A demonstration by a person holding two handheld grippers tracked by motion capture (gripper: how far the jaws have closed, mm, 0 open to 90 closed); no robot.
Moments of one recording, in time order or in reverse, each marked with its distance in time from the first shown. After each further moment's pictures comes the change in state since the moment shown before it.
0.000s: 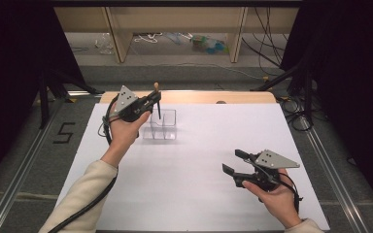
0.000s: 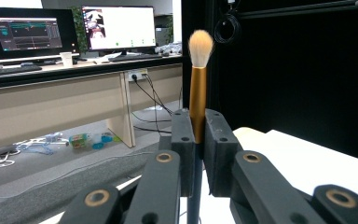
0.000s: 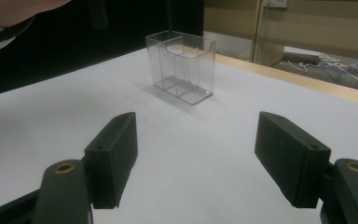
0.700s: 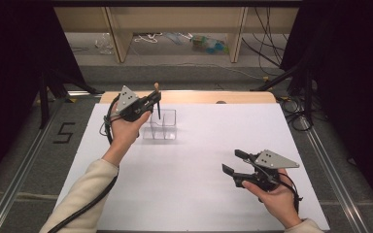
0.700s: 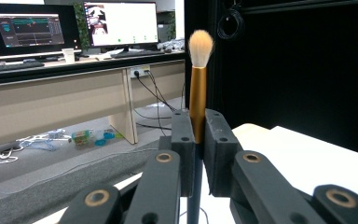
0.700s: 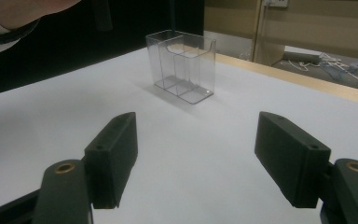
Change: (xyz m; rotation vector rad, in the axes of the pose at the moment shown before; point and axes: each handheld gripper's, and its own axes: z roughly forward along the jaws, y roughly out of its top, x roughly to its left) left arm 0.005 -0.006 0.006 0.008 0.001 0.007; right arm 0.000 0.000 0.000 0.001 -0.002 -0.007
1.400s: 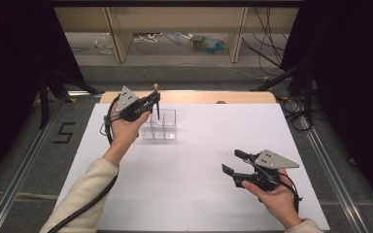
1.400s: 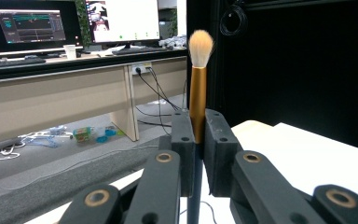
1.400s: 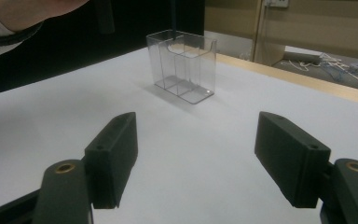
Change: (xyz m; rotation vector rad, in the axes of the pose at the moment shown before) left arm 0.005 -0.005 0.002 0.011 0.007 0.001; right arm 0.001 0.000 0.000 0.001 0.003 0.002
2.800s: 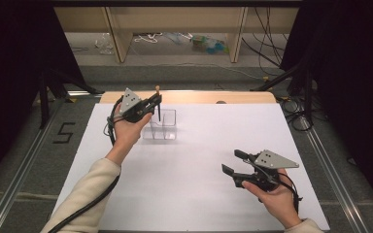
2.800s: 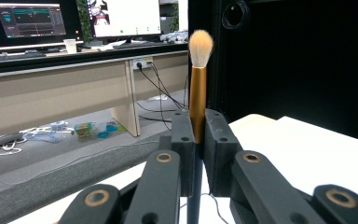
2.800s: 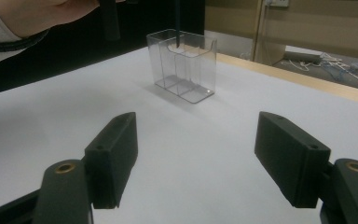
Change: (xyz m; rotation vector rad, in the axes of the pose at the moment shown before) left arm 0.001 -0.011 0.008 0.018 0.007 0.002; right arm 0.000 0.000 0.001 -0.006 0.012 0.007
